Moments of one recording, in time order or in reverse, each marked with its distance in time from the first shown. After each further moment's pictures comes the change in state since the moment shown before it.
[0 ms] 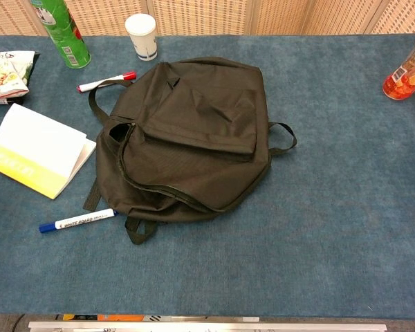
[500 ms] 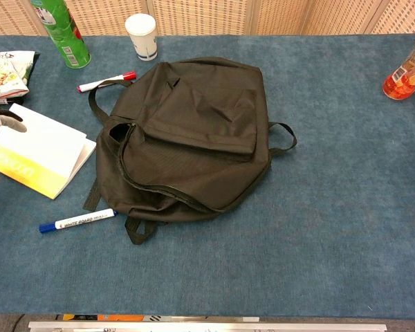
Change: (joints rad) left arm -0.118 -0.108 0.016 0.271 0.030 -0.150 -0.128; right arm 0.007 0.008 -0.002 -0.029 0.022 -0.024 -0.026
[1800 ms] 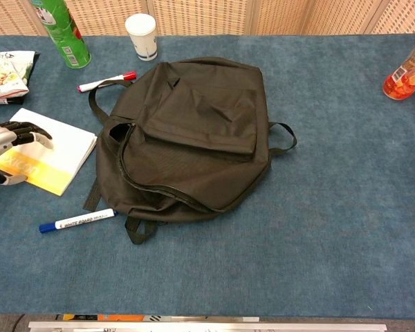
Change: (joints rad) left arm -0.120 -0.347 0.127 0.715 0.097 0.007 -0.425; right arm -0.043 0.018 -0.006 -0.074 0.039 0.029 -0.088
